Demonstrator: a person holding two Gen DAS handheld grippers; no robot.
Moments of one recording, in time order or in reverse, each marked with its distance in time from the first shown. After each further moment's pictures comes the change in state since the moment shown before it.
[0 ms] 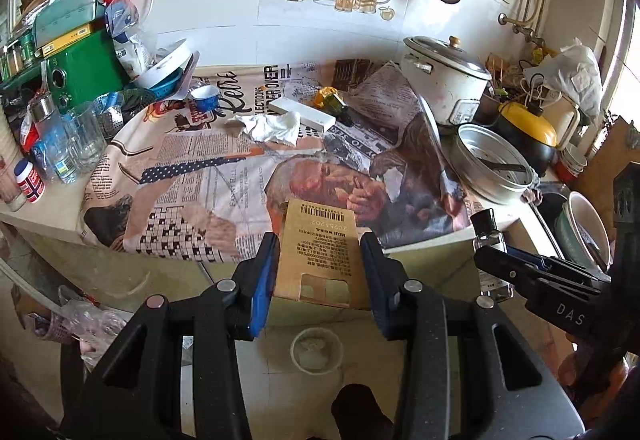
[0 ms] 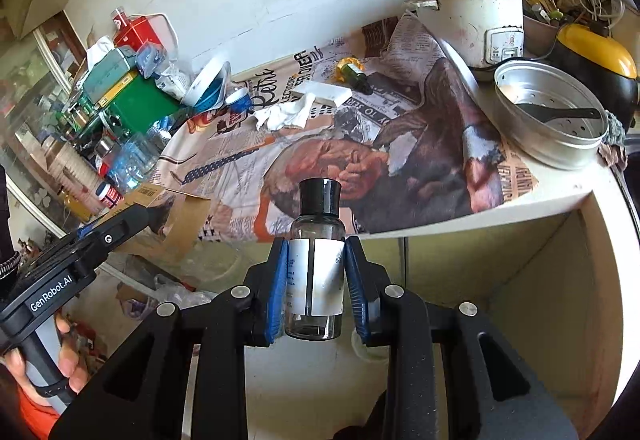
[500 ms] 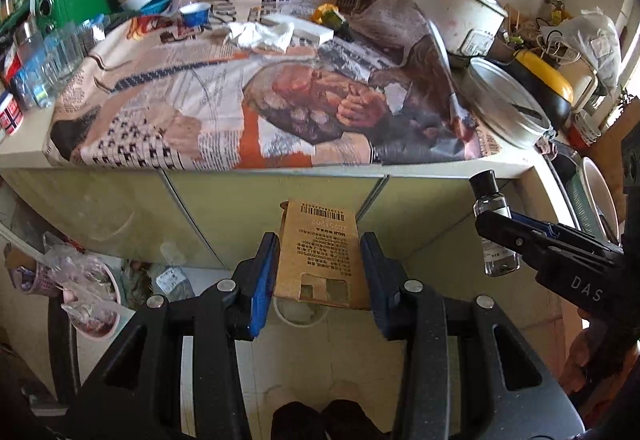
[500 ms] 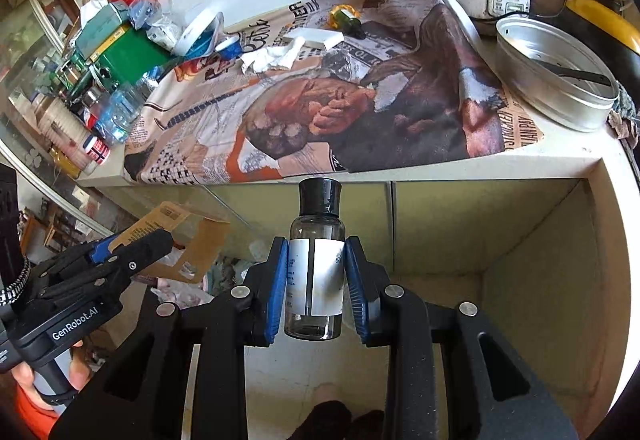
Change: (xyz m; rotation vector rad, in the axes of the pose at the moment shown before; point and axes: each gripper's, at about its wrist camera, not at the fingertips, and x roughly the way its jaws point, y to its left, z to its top) left arm 0.079 -0.022 -0.076 -0.074 0.203 0.002; right arm 0.042 -0.037 -0.038 -0.049 0.129 -0.012
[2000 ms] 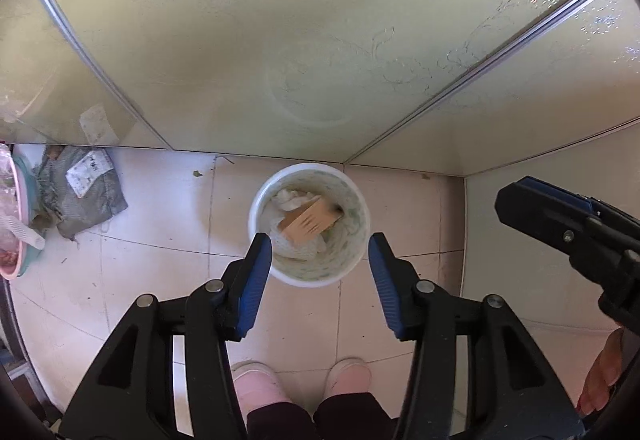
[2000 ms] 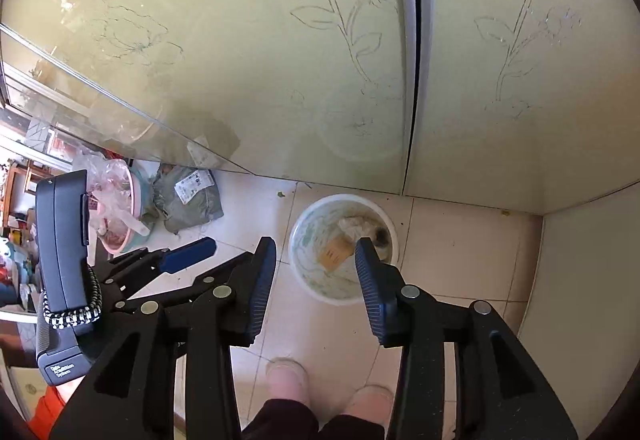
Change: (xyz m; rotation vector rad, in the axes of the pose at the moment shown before) left arm 0.387 0.080 -0.176 -0.124 0.366 -0.016; right arm 0.324 -0.103 -0.131 -0.019 0.341 0.020
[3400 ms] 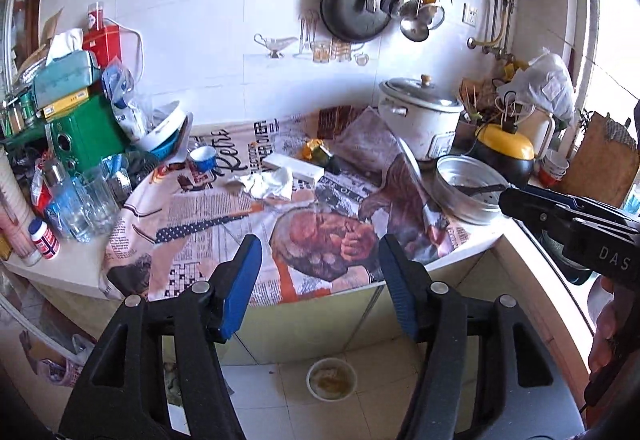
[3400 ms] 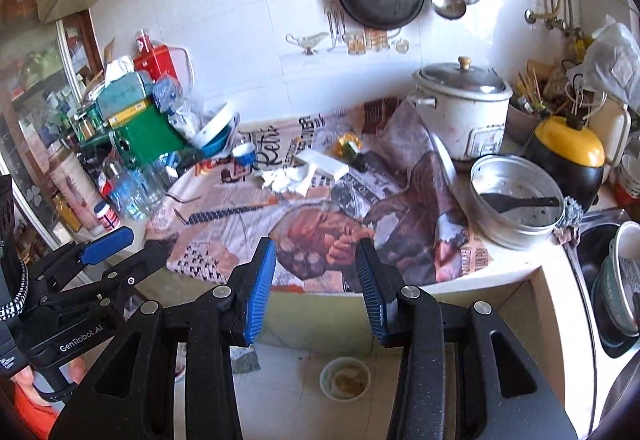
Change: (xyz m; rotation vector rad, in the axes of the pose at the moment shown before) left arm -0.605 -0.090 0.035 0.306 -0.728 0.003; right arm -0.477 0.208 0.034 -0.036 -0.680 -0.163
